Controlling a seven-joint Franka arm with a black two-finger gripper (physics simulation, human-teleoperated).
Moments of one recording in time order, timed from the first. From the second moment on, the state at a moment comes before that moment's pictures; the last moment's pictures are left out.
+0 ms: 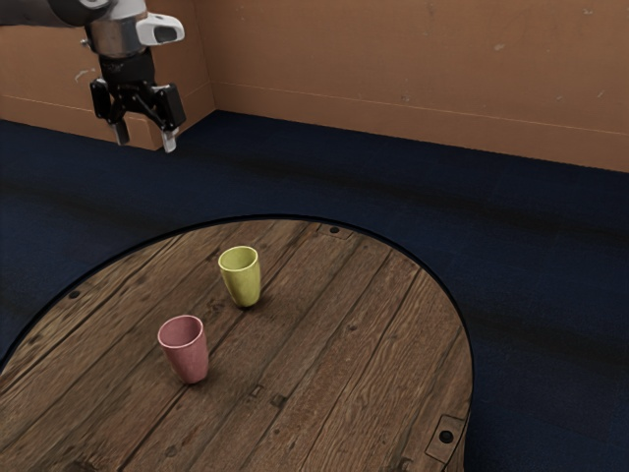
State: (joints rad) arm 0.29 0.13 -0.18 -1.37 0.04 1.44 0.00
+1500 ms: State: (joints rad) arm 0.20 0.62 -0.19 -1.16 0.12 1.62 -0.06
